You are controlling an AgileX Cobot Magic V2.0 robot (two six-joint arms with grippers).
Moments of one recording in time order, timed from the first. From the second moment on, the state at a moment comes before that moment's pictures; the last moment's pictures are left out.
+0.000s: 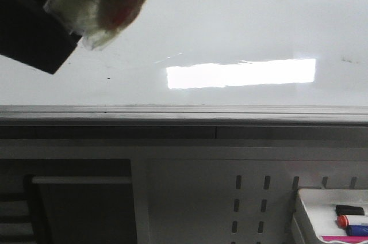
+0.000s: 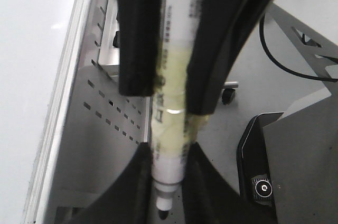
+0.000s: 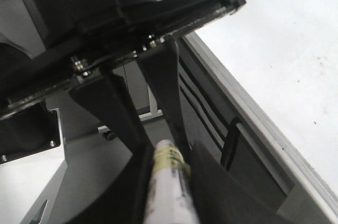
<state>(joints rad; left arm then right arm) -0.64 1.04 -0.81 -0.75 0.88 1.40 1.04 1.07 -0.70 0.91 0.10 -1.01</state>
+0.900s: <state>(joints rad) -0.35 0.52 -0.70 -0.79 0.76 1.04 1.04 0.90 -0.45 0.92 -0.23 -1.01</state>
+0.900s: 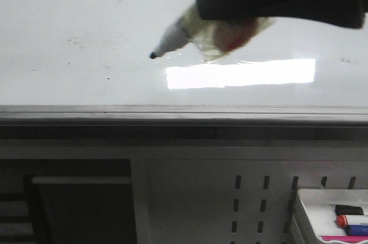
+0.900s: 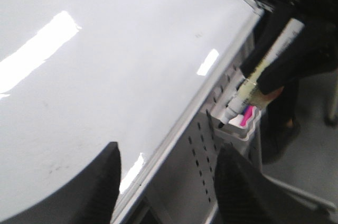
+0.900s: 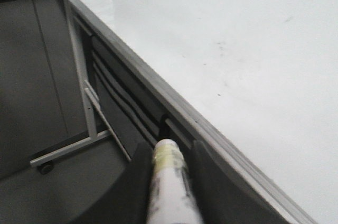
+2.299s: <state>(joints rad) -0.27 0.10 -0.37 -0.94 0.54 0.95 0.80 1.34 -0.70 0.93 -0.48 -1.01</state>
